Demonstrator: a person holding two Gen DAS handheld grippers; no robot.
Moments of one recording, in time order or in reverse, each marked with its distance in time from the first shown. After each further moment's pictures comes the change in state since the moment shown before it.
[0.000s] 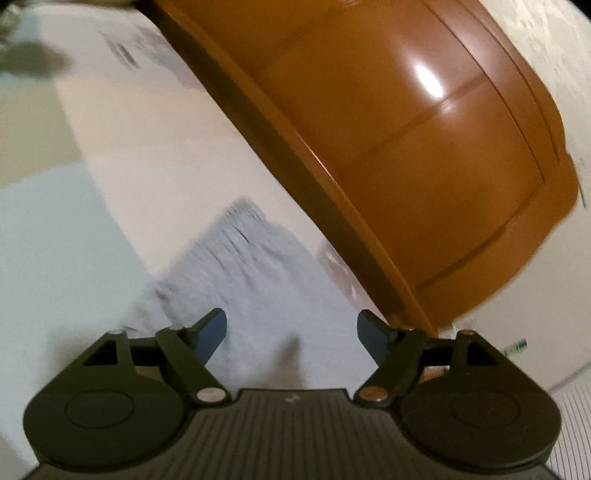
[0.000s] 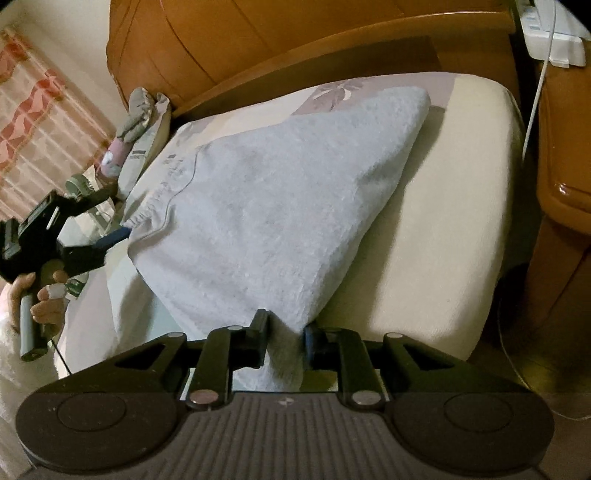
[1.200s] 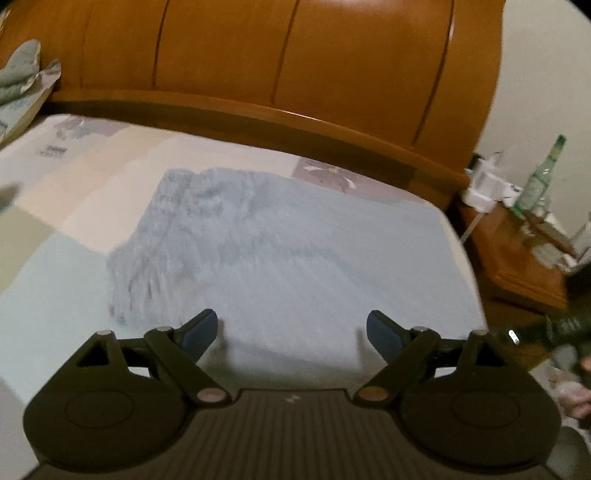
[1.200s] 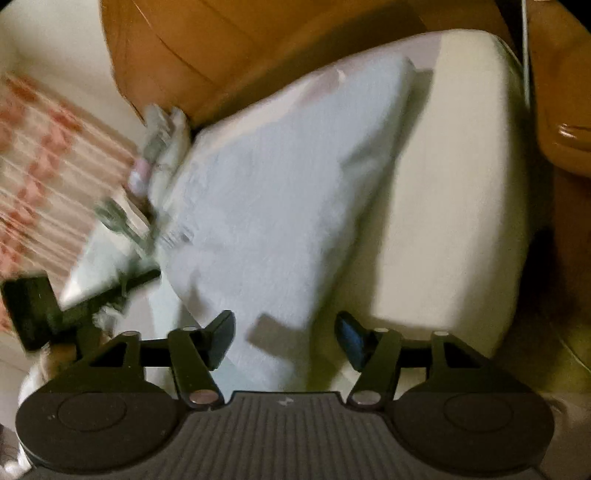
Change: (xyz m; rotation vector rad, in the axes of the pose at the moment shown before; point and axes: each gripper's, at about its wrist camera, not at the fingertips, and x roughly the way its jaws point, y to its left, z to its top) left arm -0.018 -0.087 -0.090 0.577 0.102 0.258; right arm 0.005 -0.032 0.003 0.137 0.007 0.216
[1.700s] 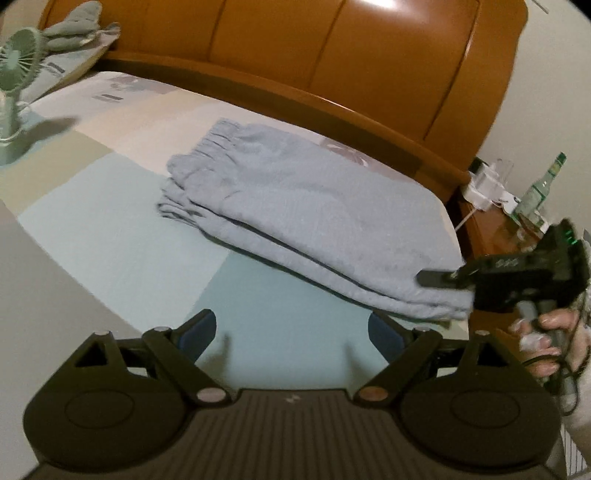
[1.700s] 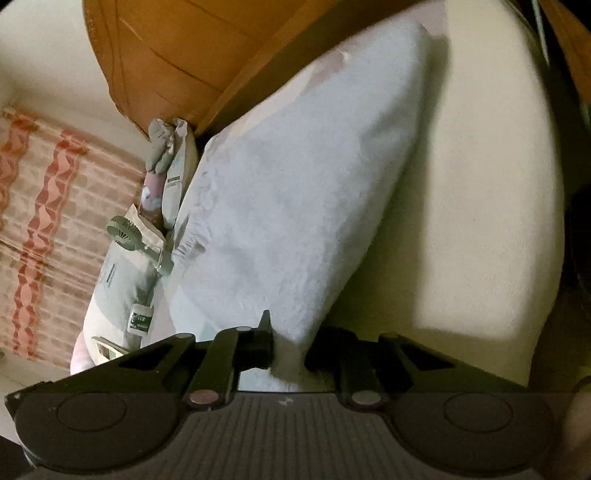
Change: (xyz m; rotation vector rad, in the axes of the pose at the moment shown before) left arm -0.060 0.003 -0.062 -0.154 0.005 0.046; right arm 0.024 0.022 0.000 0.095 0.012 0.033
